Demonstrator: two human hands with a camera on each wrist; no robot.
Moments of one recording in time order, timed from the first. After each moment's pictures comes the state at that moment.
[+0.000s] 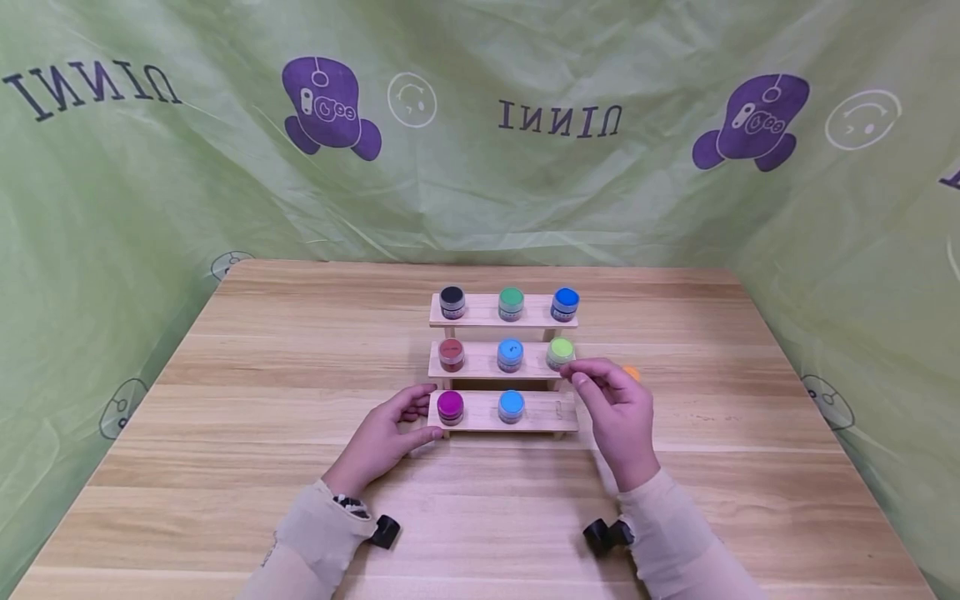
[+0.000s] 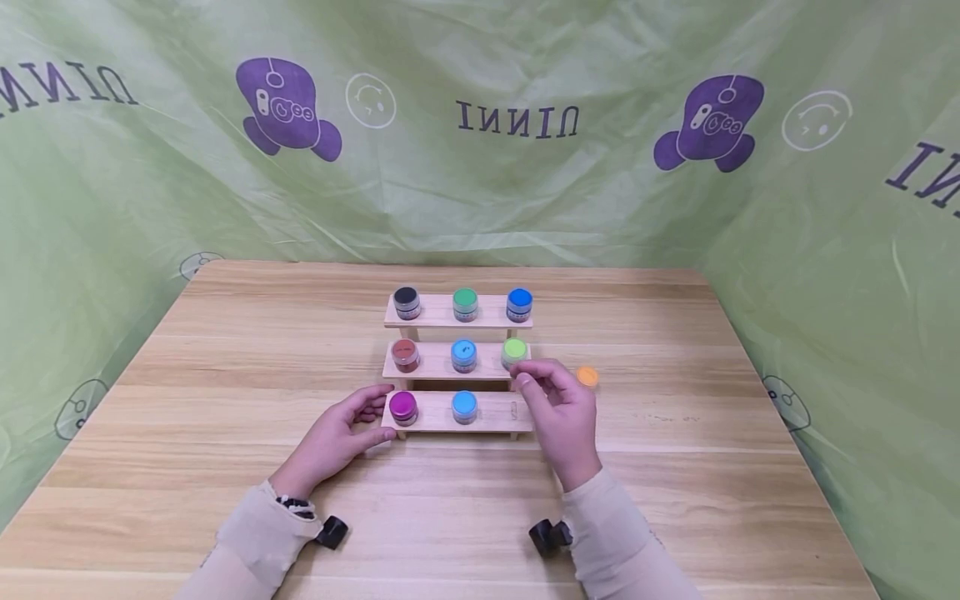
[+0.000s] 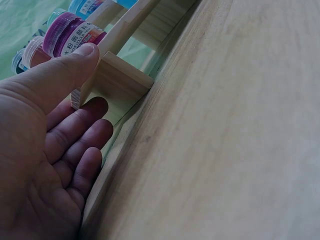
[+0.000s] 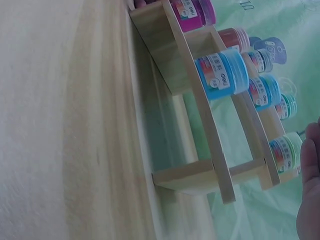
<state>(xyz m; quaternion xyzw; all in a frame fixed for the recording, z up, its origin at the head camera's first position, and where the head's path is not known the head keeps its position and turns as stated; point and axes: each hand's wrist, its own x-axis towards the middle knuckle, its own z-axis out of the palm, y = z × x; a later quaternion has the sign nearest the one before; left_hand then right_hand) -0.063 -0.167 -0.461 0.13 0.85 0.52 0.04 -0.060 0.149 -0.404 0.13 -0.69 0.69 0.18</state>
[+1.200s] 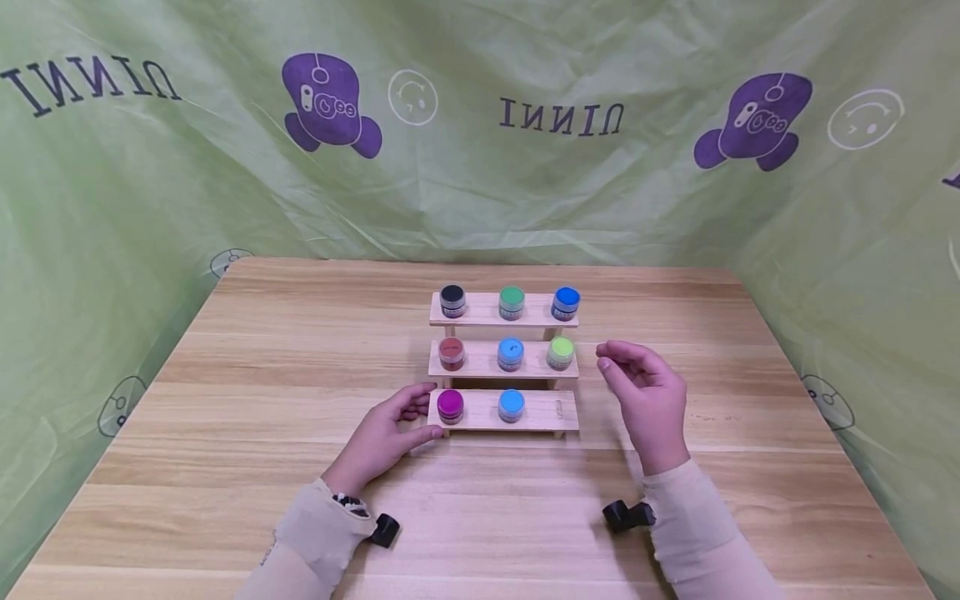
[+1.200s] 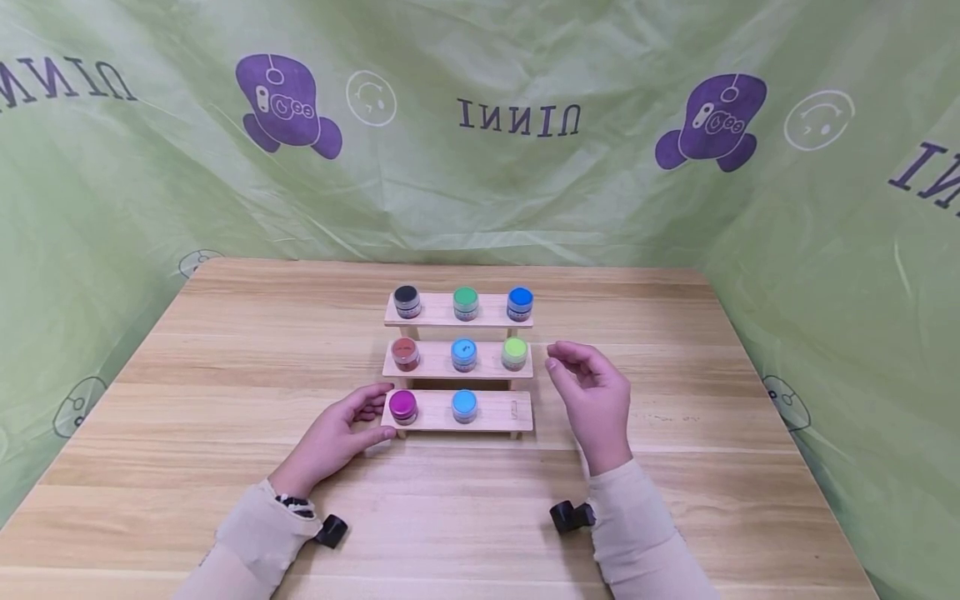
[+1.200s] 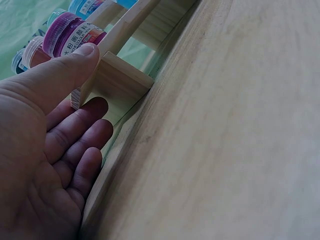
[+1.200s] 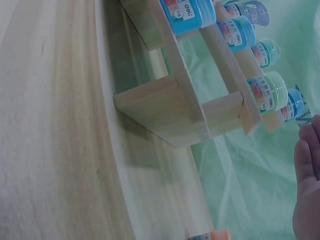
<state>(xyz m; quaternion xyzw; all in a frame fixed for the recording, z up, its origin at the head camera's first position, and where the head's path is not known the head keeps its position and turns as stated) -0.063 -0.167 -0.462 0.13 0.84 0.52 0.04 -0.078 0.180 -0.400 0.02 -0.70 0.69 0.20</state>
